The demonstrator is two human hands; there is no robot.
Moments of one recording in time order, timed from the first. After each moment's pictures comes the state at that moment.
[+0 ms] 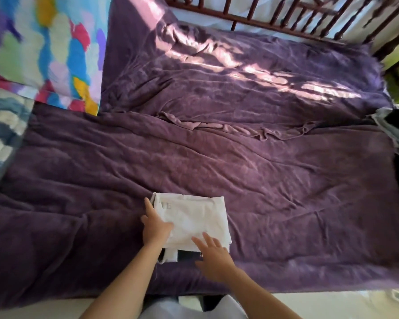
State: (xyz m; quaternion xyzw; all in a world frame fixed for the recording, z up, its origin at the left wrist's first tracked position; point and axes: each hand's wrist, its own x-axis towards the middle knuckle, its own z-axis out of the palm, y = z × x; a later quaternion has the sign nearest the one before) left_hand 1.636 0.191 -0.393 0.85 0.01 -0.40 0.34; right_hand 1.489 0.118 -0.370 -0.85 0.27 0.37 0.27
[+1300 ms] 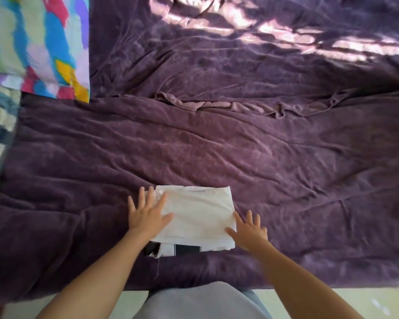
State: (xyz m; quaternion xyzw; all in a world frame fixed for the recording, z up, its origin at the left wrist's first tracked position) left_hand 1.672 0.196 -0.425 0.86 -0.37 -0.31 -0.16; right_hand 1.471 0.029 -0.410 -0.75 0.43 0.45 0.23
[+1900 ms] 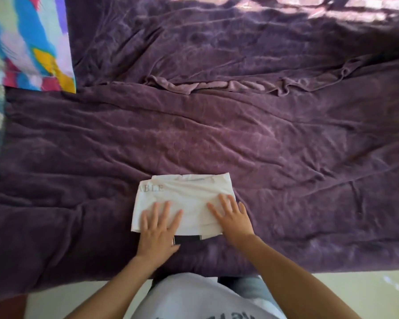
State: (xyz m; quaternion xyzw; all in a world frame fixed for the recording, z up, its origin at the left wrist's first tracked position) left_hand 1.605 0.235 -0.442 0.82 -0.53 -0.19 -0.08; right_hand 1.472 0.053 -0.443 -0.93 0.22 0.28 0.11
